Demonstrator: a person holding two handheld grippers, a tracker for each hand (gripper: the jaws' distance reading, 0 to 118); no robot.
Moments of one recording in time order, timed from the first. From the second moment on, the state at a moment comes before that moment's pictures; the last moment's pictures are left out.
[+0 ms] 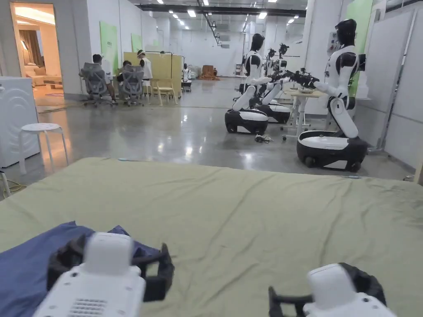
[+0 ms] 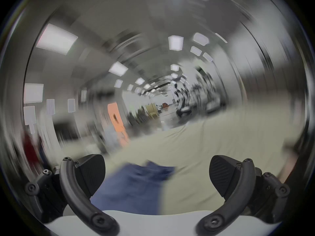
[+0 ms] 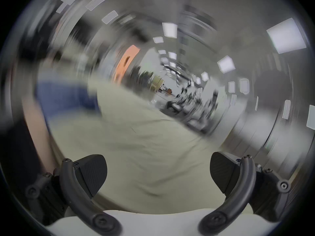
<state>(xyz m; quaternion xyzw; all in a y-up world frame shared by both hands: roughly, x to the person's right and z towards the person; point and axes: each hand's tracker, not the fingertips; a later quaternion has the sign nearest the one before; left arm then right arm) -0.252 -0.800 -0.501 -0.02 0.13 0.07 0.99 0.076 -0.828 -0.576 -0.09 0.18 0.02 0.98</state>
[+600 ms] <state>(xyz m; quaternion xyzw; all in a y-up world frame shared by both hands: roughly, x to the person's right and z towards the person) -0.264 -0.814 -0.498 -0.01 0.13 0.10 0.99 0.088 -0.828 -0.562 -0.04 0.11 -0.03 0.99</state>
